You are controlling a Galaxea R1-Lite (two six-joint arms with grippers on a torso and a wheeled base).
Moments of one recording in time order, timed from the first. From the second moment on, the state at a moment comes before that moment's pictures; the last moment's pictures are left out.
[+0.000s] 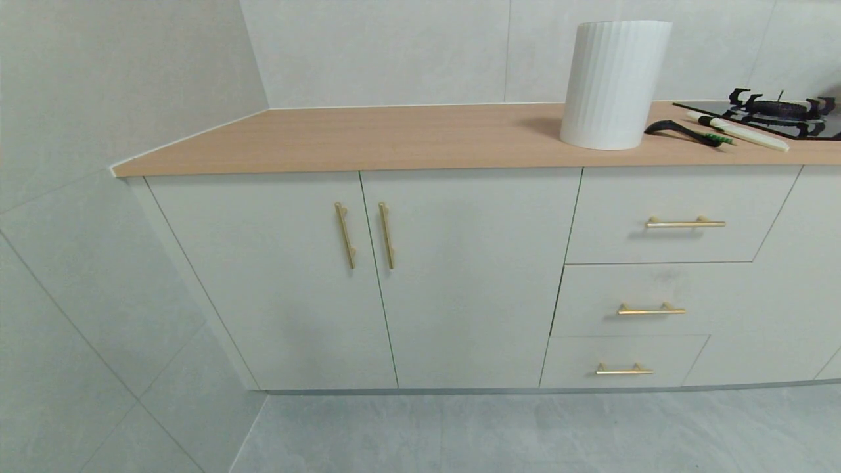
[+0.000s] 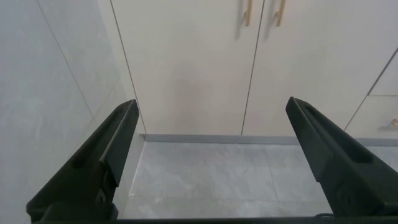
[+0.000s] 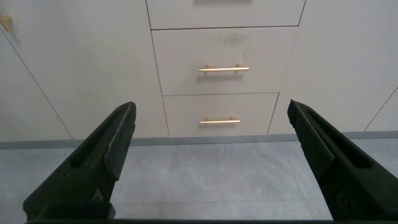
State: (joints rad) left arm 0.00 0.00 0.00 -0.01 0.02 0.00; right arm 0.00 0.00 0.00 0.00 -0.04 0.00
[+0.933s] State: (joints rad) left arm 0.00 0.00 0.00 -0.01 0.01 0.01; right arm 0.00 0.00 0.00 0.00 -0.03 0.00
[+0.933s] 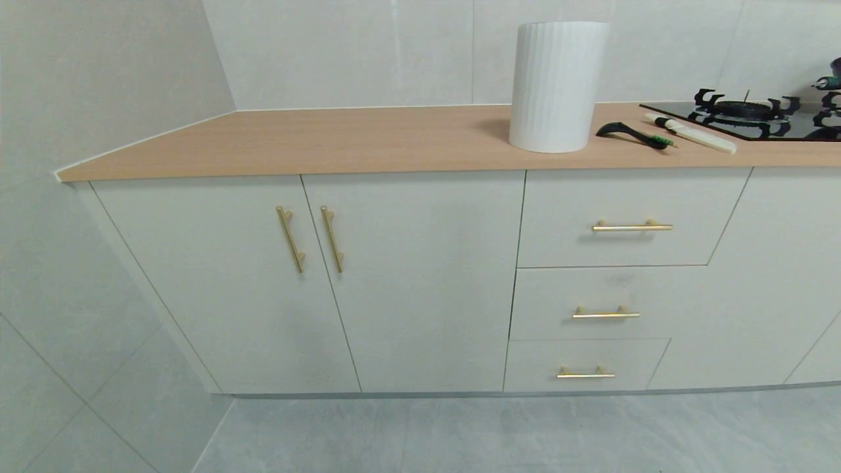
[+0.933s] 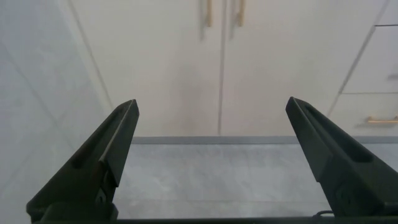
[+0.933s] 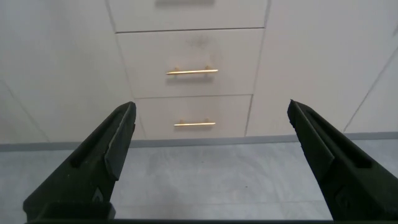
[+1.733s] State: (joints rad) left arm 0.00 0.00 0.00 -0.01 0.01 0.01; right arm 0.00 0.00 0.00 0.00 -0.04 0.00
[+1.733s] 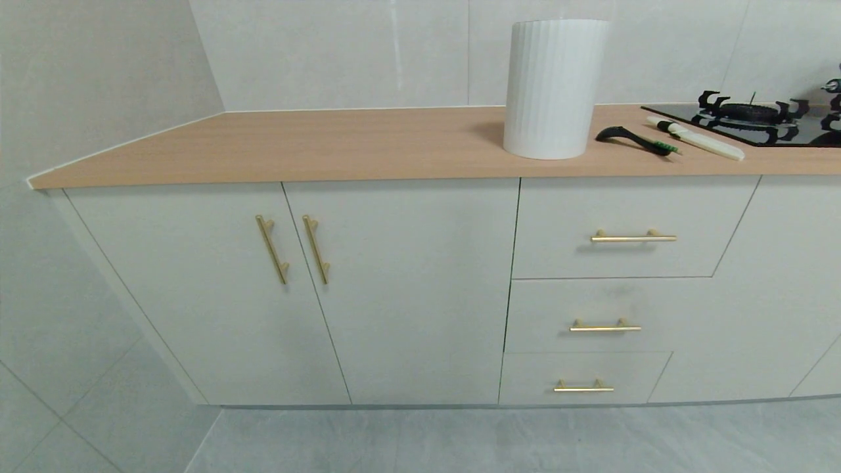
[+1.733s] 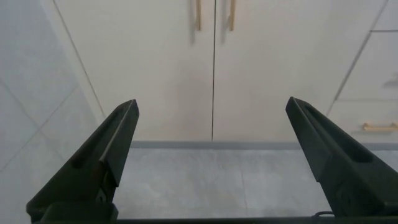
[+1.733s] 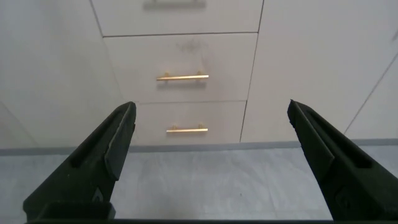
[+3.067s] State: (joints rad) left arm 0.00 0.00 0.00 -0.01 0.01 0.01; right arm 0.00 0.00 0.00 0.00 -0.04 0.00
